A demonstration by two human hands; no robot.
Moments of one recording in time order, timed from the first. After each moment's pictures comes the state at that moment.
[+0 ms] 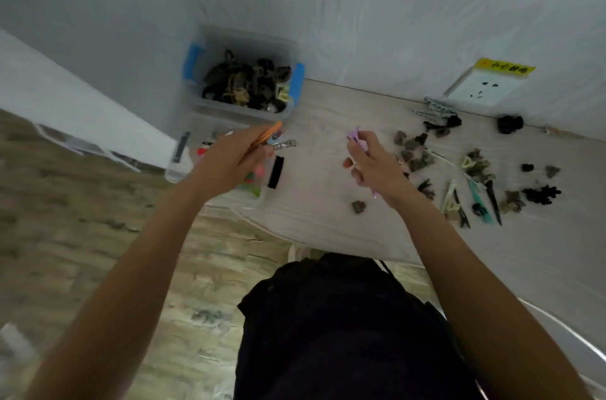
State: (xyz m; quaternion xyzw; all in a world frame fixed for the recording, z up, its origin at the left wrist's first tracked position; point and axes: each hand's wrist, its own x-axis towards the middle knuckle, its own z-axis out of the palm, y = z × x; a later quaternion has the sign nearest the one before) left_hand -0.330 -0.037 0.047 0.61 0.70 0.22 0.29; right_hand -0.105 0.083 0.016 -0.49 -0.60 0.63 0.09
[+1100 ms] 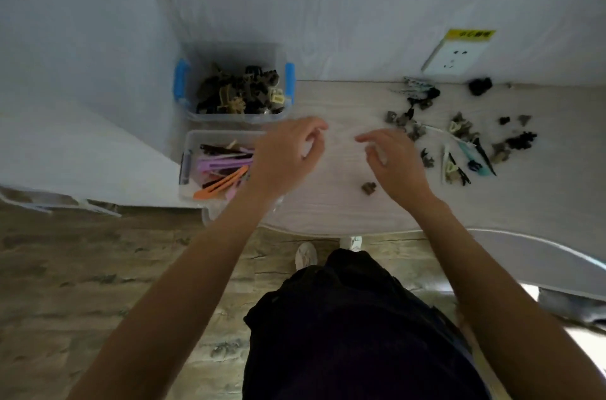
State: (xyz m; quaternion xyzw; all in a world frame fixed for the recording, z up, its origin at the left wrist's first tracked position) left_hand -0.300 -0.021 0.037 0.68 0.64 0.33 0.11; right_hand -0.101 0.025 0.023 -0.49 -0.82 0.20 0.22
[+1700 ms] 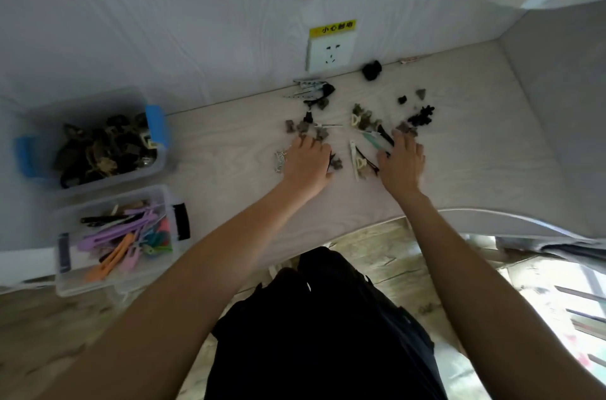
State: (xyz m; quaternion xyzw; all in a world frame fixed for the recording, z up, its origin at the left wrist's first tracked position) left_hand -0.112 0.086 -0.042 0.83 0.54 -0.05 0.10; right_hand 0.075 0.078 -0.048 -0.80 -0.58 0.18 0.07
